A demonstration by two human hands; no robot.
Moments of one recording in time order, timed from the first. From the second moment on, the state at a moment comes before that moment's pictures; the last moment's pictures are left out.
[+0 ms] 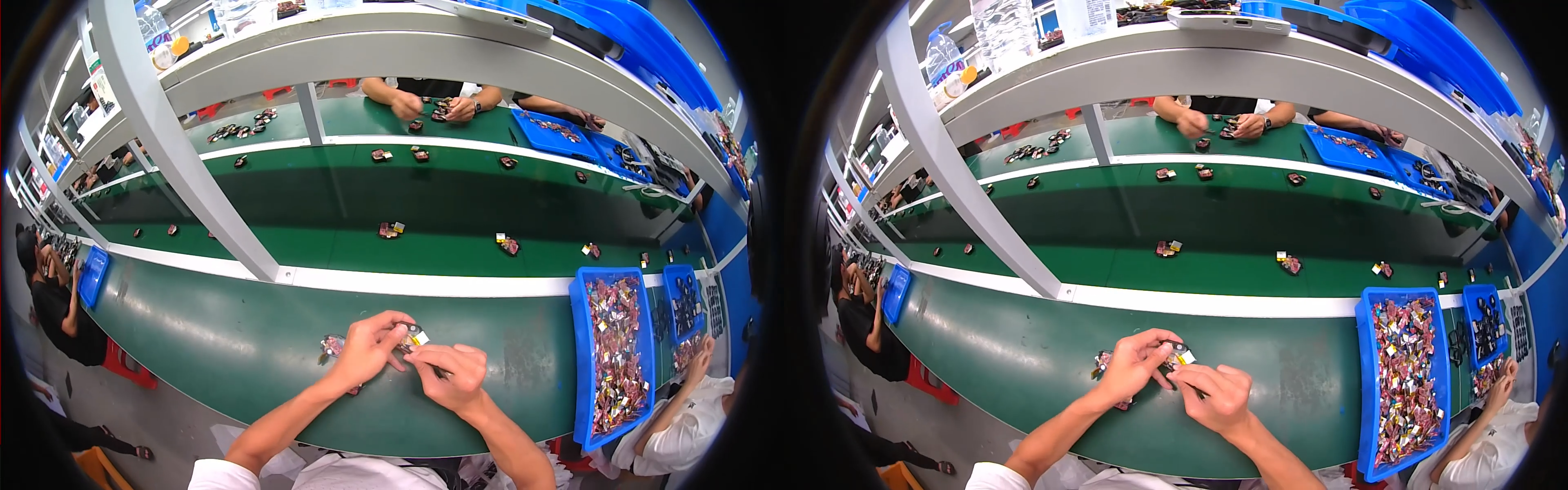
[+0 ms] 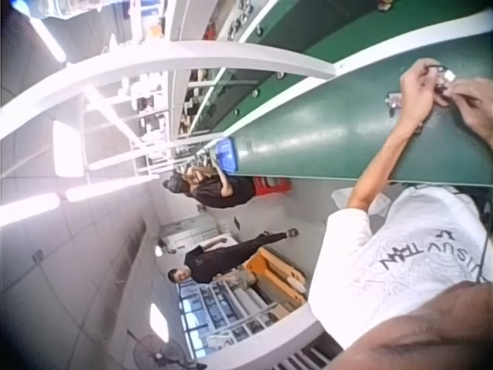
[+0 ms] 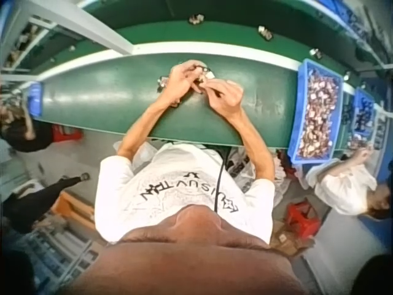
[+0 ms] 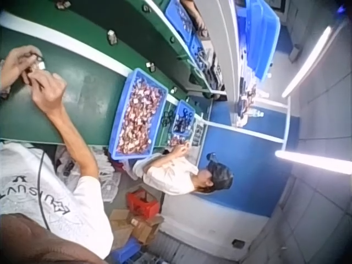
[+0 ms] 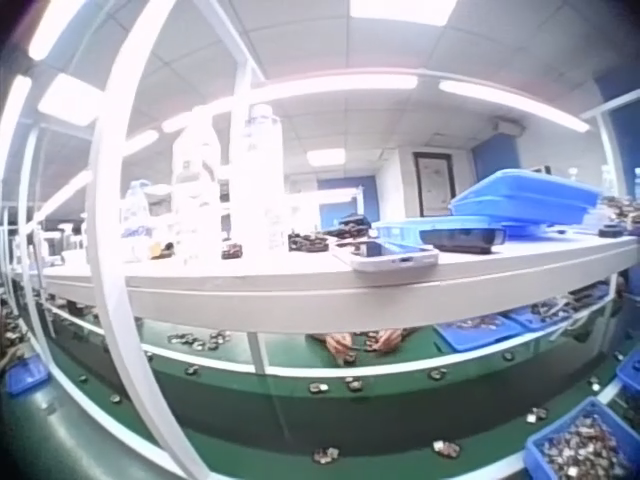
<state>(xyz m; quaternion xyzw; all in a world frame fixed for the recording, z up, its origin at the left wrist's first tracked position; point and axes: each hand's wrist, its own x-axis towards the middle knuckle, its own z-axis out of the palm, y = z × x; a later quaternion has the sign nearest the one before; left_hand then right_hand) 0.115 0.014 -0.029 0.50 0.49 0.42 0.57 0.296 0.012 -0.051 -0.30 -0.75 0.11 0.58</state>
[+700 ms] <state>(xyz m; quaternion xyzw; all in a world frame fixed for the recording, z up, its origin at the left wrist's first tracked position) 0.116 0.018 -0.019 0.56 0.55 0.39 0.49 0.293 0.019 -0.053 -0.29 -0.75 0.12 0.58</state>
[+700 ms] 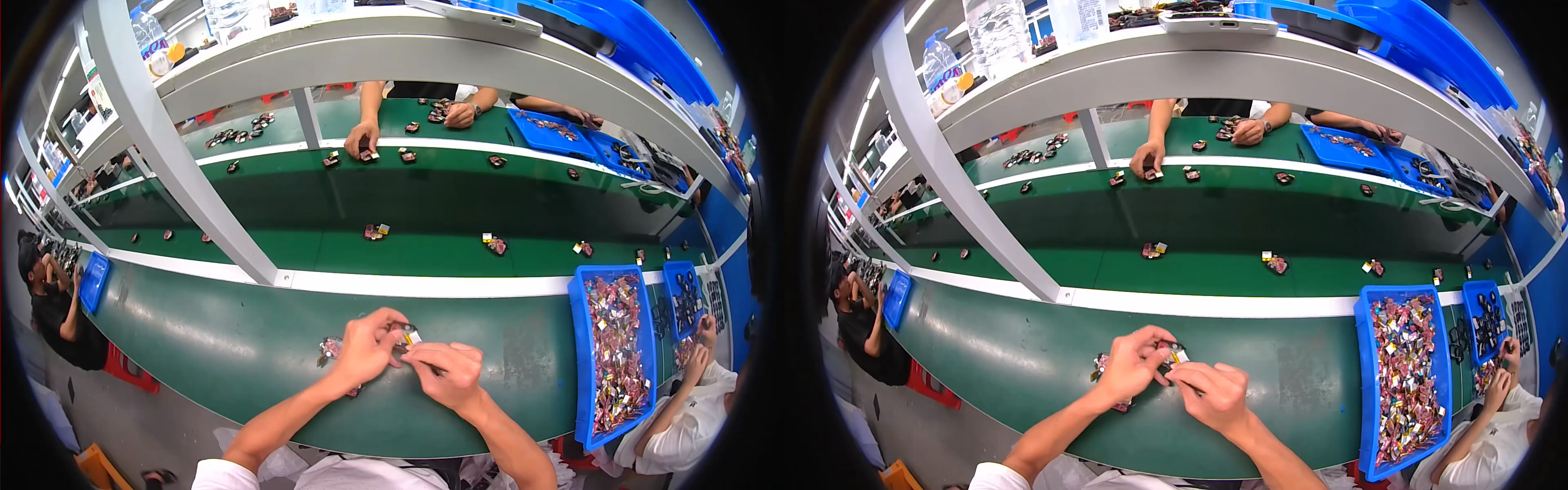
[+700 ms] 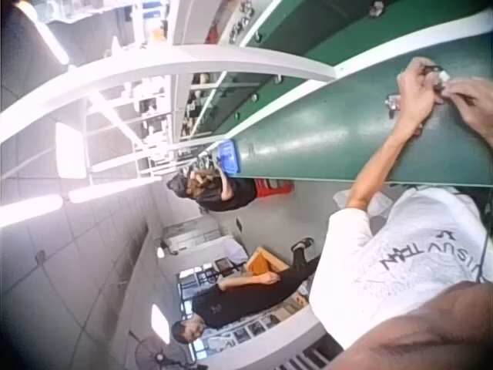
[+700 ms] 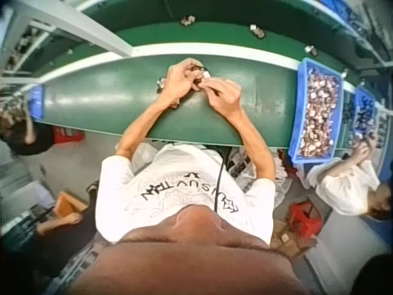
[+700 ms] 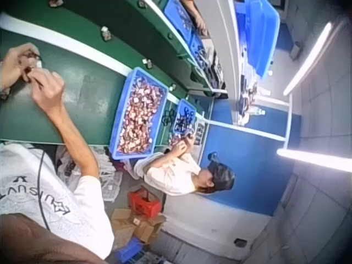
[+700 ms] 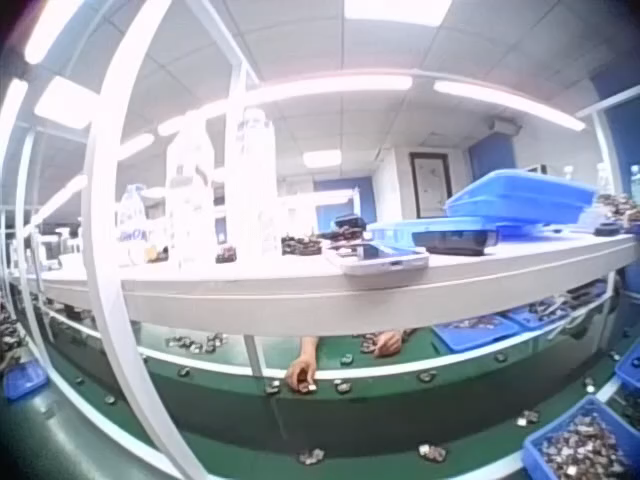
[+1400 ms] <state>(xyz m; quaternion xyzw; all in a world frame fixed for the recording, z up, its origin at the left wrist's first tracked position) 0.004 0.209 -0.037 0.62 0.70 0.34 0.14 0.297 0.026 -0.048 -0.32 -0.71 0.15 0.61</state>
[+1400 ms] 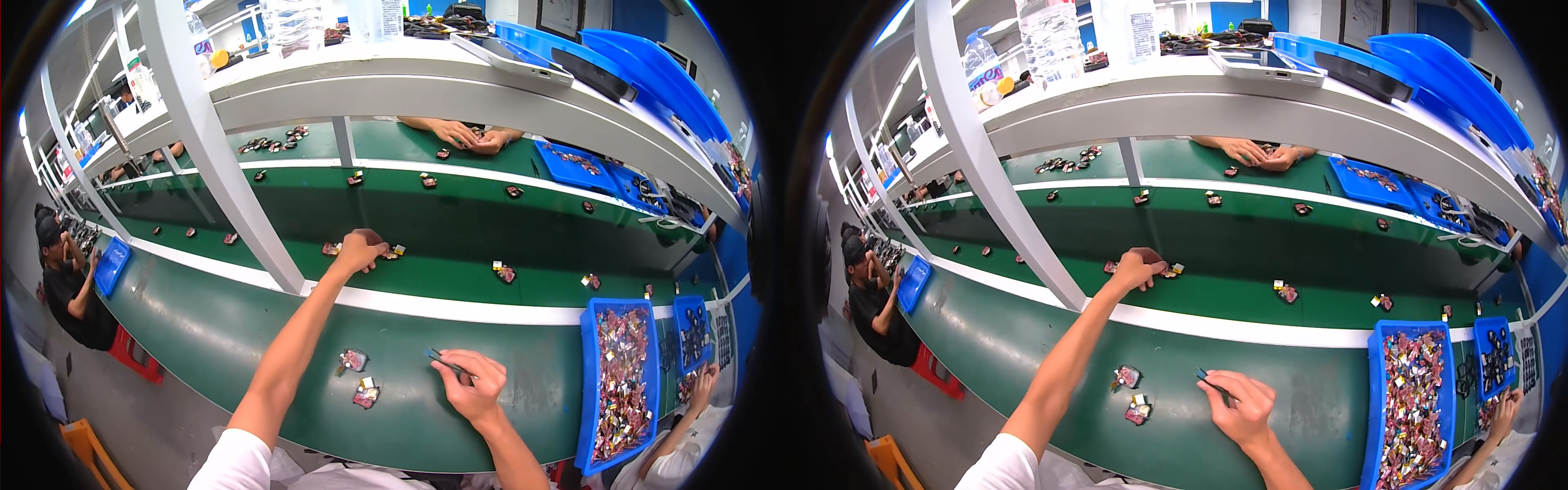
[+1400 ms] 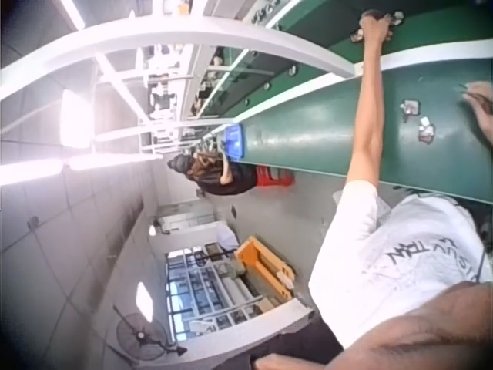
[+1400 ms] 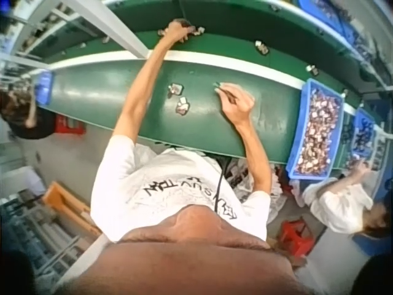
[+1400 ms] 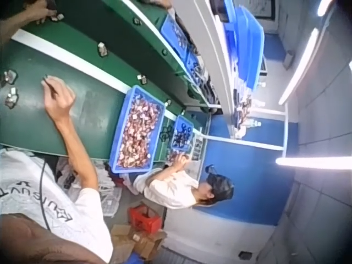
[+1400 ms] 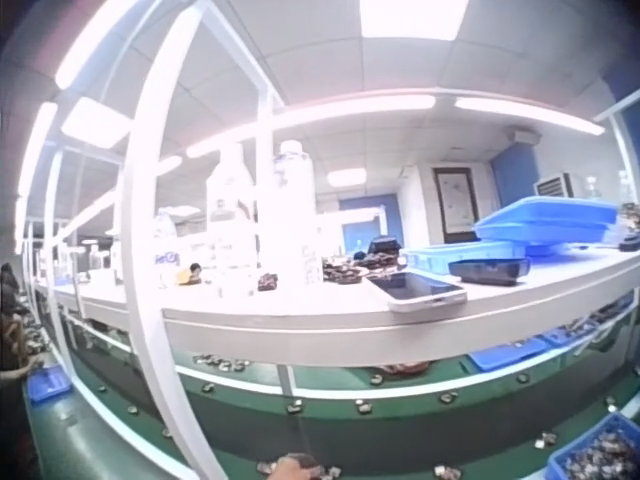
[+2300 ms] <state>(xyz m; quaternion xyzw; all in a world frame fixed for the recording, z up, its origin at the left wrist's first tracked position) 0.109 0.005 -0.015 0.55 0.57 0.45 0.41 0.296 0.018 -0.043 -0.40 -0.51 0.52 0.56</state>
